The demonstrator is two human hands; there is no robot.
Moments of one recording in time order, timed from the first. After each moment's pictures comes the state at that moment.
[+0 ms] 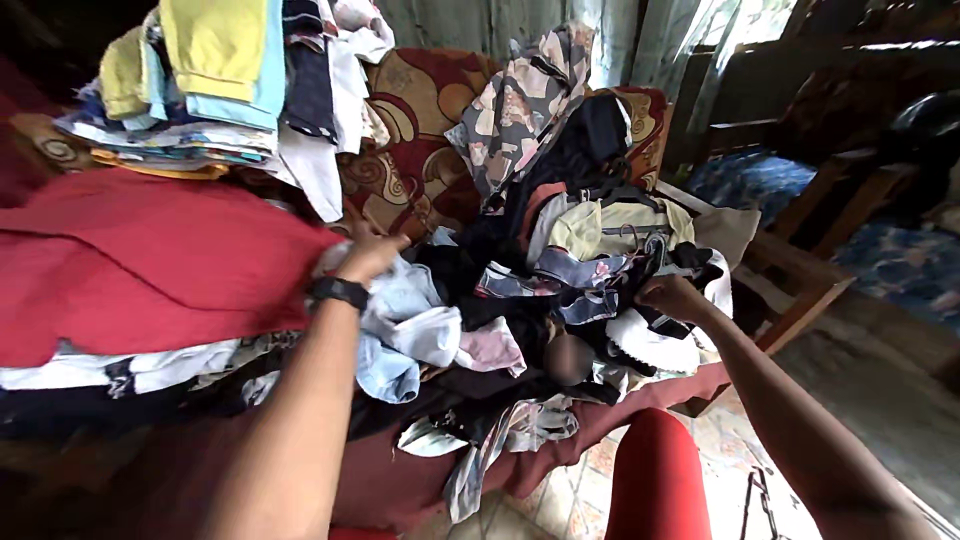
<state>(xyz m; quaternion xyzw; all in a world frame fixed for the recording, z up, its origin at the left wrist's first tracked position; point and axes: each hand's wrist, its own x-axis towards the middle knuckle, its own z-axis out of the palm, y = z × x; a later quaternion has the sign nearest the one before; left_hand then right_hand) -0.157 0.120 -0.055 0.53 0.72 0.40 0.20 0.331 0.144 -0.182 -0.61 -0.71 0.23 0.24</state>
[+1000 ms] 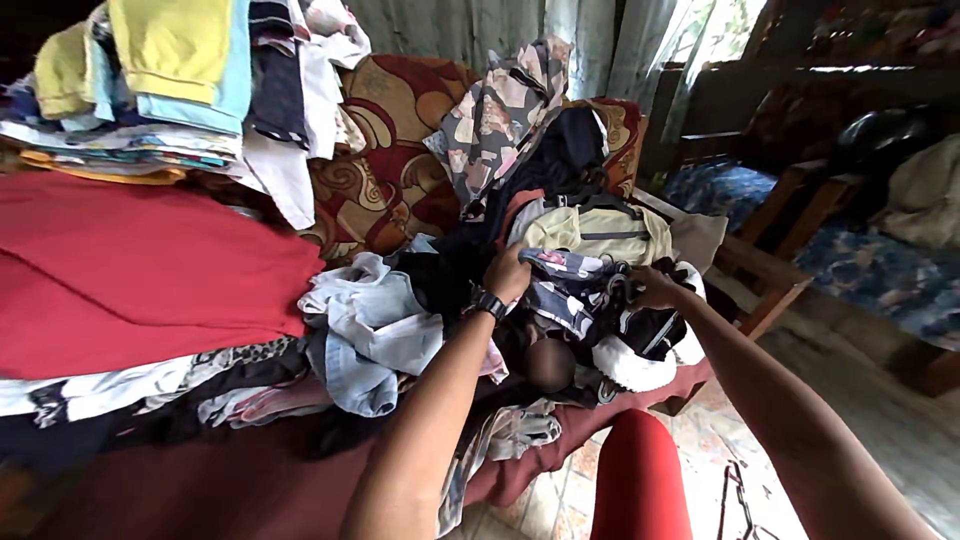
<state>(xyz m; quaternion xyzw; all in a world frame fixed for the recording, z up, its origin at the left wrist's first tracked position) 0.026 0.159 -0.125 0.72 0.58 0.32 0.20 0.367 0.193 -0.188 -0.65 -0.74 0.16 0.09</state>
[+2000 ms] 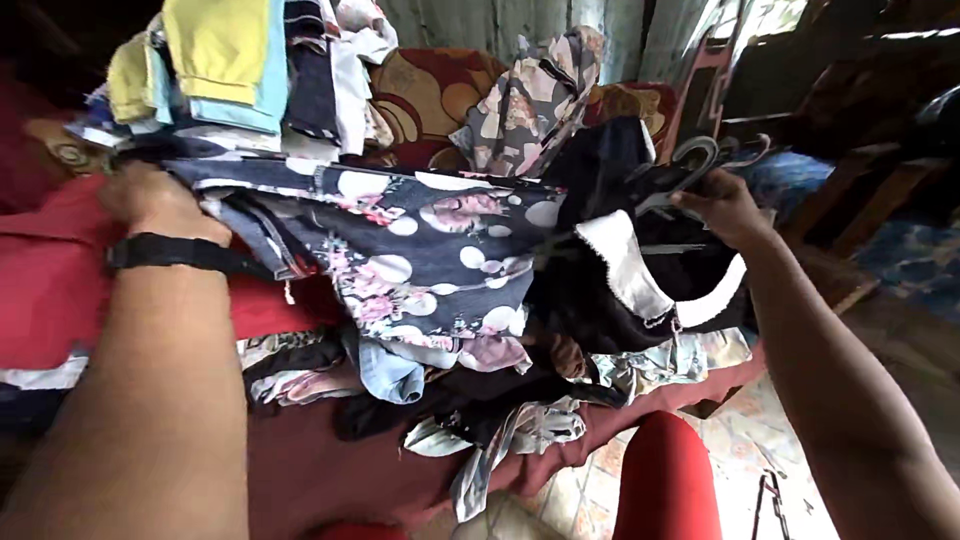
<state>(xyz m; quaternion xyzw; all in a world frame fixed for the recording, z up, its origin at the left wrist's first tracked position) -0.270 0.111 0.012 0.30 0.57 0.76 0.12 0.327 0.168 -0.058 -0.42 -0.69 0.21 0.54</state>
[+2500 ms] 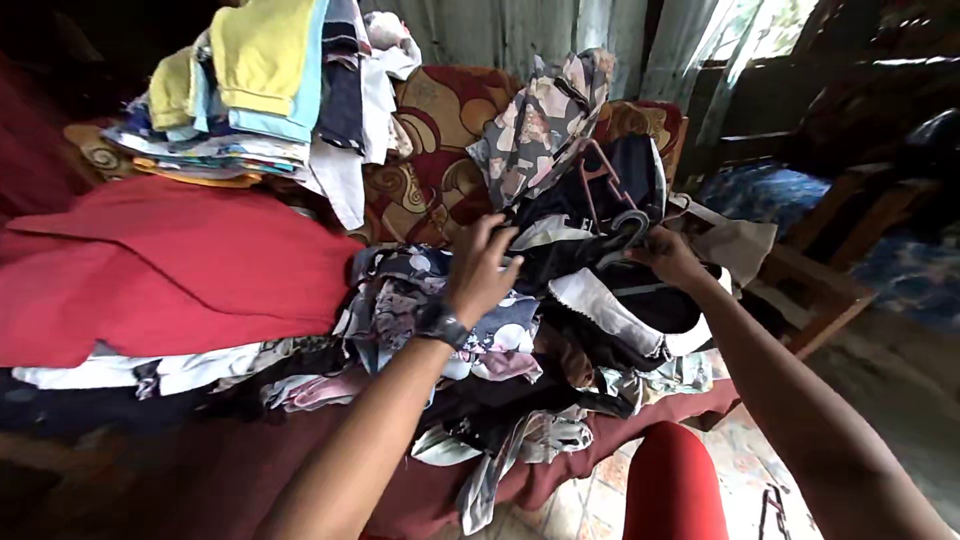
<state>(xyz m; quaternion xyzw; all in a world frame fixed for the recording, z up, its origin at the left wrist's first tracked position) -0.071 0.118 -0.091 0.79 0.46 0.39 -0.09 0.268 0.168 -0.109 -0.43 -0.74 0.23 0.46</state>
